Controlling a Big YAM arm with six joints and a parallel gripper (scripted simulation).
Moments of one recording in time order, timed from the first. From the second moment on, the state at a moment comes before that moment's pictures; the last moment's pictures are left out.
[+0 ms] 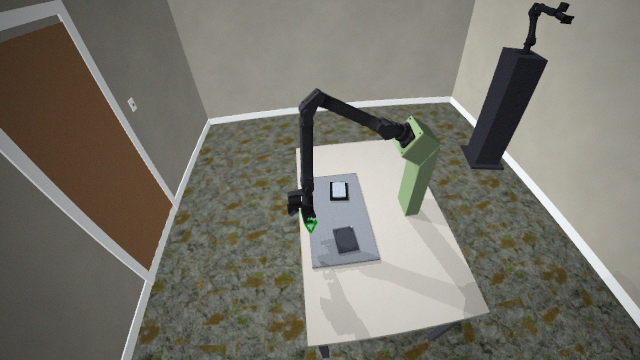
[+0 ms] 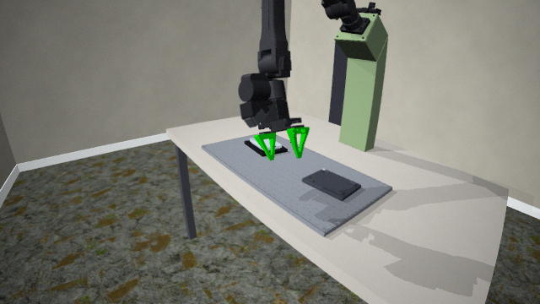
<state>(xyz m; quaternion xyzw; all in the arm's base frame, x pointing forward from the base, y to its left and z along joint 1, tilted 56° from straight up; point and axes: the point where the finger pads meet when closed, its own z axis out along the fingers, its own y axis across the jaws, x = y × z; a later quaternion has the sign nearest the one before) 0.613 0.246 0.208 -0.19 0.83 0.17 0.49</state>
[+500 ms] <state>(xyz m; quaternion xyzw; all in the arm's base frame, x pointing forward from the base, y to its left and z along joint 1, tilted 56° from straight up) 0.583 0.189 0.209 -0.16 0.88 0.13 0.42</state>
